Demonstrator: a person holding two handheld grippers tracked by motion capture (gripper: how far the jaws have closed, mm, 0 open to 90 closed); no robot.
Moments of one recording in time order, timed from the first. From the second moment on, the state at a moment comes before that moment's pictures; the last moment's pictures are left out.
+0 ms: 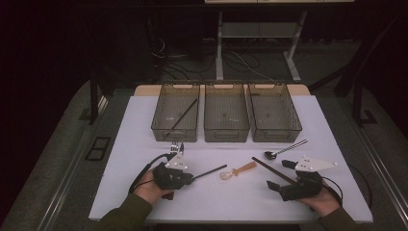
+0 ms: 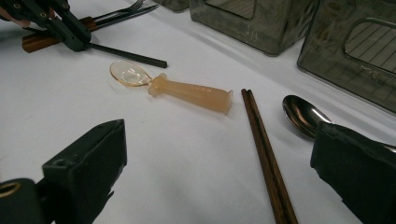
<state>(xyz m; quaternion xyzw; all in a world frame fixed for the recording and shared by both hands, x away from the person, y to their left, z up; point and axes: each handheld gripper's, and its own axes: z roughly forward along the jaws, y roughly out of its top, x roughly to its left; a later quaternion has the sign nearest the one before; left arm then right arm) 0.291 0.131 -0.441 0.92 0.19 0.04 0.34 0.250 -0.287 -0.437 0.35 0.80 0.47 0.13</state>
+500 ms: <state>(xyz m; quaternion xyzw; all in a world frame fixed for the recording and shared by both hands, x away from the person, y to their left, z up) 0.292 0.132 -0.441 0.92 0.19 0.04 0.34 0.249 -0.287 -0.437 0.35 0.80 0.47 0.13</state>
